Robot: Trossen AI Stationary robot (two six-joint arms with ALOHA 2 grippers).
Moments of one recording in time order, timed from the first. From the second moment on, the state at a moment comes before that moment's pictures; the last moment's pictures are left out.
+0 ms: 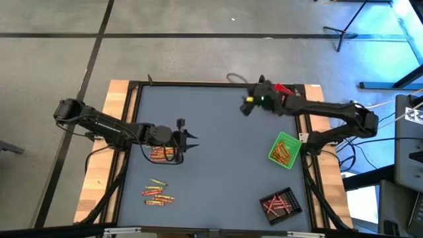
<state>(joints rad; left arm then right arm) -0.14 1.23 0.57 0.22 -0.28 0.18 -0.36 1.31 0.89 -0.21 0.39 0.07</state>
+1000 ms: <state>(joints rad) 0.26 1.29 0.77 -0.83 -0.18 -0.01 0.17 1.46 0.89 0.28 0.32 -0.27</state>
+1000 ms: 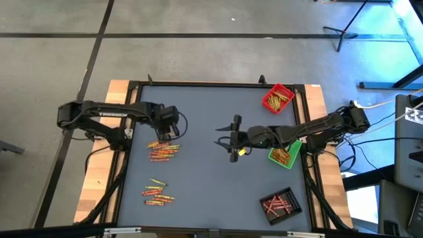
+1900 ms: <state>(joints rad) 0.34 1.58 0.77 -0.75 -0.09 0.15 0.16 1.46 0.89 0.26 0.32 -0.26</state>
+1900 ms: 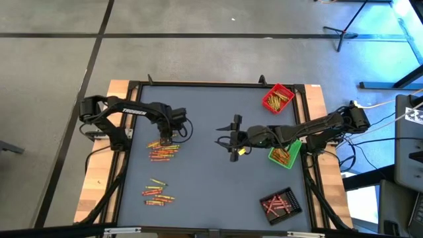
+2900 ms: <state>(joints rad) 0.08 1.15 0.87 -0.68 -0.40 0.11 0.16 1.46 0.89 0.22 0.32 -0.17</state>
